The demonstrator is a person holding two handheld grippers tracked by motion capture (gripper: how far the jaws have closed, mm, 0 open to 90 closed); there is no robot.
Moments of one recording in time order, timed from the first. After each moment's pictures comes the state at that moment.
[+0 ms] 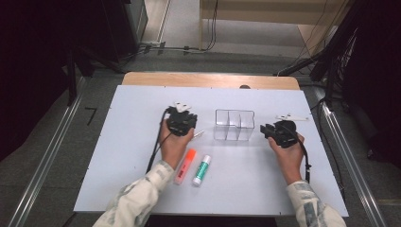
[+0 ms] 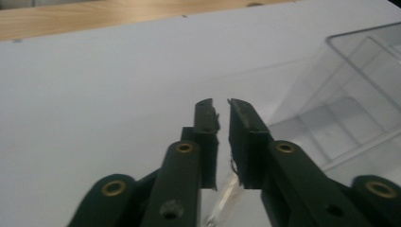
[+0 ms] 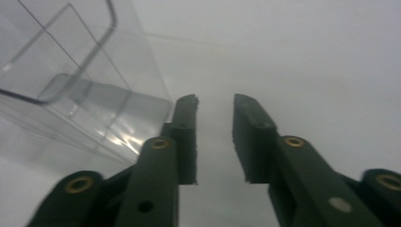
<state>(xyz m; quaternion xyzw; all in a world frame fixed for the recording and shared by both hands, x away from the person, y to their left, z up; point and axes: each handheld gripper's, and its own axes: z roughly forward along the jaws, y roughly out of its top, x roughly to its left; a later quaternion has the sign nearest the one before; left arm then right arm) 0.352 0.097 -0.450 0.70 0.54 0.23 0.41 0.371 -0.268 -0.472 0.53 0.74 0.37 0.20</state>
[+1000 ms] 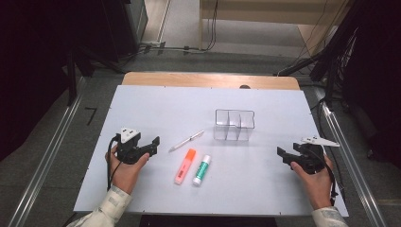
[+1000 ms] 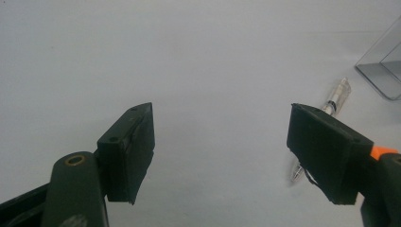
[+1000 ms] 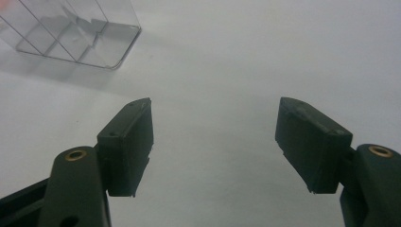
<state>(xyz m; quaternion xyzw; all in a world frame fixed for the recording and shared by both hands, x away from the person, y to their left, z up) 0.275 0.200 -0.485 0.65 0.58 0.26 0.41 0.303 -0.323 -0.475 0.54 0.74 0.35 0.20</state>
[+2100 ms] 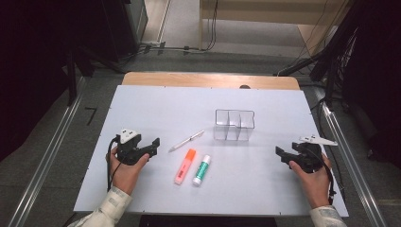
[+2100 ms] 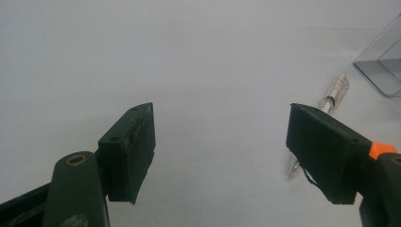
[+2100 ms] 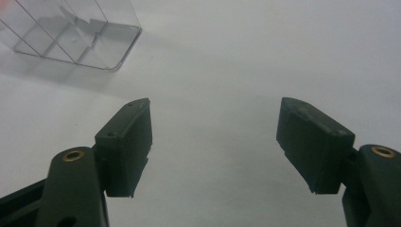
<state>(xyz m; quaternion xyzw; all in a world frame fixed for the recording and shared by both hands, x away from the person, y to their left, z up) 0.274 0.201 -0.489 0.65 0.59 0.24 0.42 0.306 -0.320 -0.476 0.54 0.74 0.35 0.20</state>
